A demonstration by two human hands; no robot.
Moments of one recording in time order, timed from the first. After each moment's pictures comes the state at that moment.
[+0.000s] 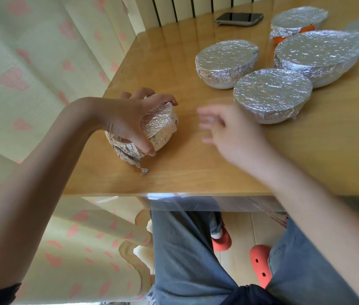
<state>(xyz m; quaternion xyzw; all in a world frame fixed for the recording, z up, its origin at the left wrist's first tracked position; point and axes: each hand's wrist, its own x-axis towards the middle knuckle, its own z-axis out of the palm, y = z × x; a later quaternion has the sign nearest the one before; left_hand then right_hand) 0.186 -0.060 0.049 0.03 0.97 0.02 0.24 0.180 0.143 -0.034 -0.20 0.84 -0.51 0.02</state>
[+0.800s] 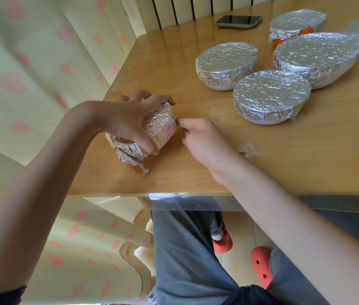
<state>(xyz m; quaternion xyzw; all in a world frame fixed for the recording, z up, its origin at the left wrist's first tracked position) 0.188 -0.059 0.047 0.00 0.97 0.02 0.22 0.195 0.101 -0.033 -0.09 0.74 -0.64 0.18</state>
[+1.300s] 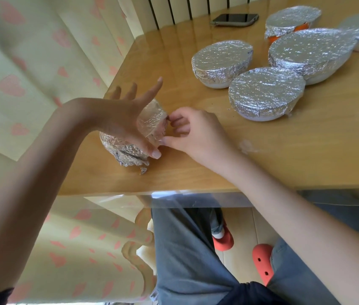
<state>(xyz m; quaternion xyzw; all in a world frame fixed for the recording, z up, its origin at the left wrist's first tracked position) 0.194 -0.052 0.056 -0.04 0.97 -0.05 0.24 0.185 0.107 -0.037 -0.24 0.80 -0.55 0.03</state>
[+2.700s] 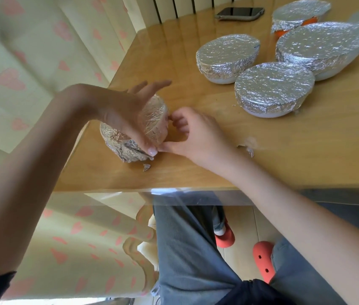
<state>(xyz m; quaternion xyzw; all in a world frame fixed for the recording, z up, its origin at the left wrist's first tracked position) 0.185 -0.062 0.060 0.01 0.96 -0.03 0.28 0.191 0.101 -0.043 -0.24 0.81 -0.52 0.07</state>
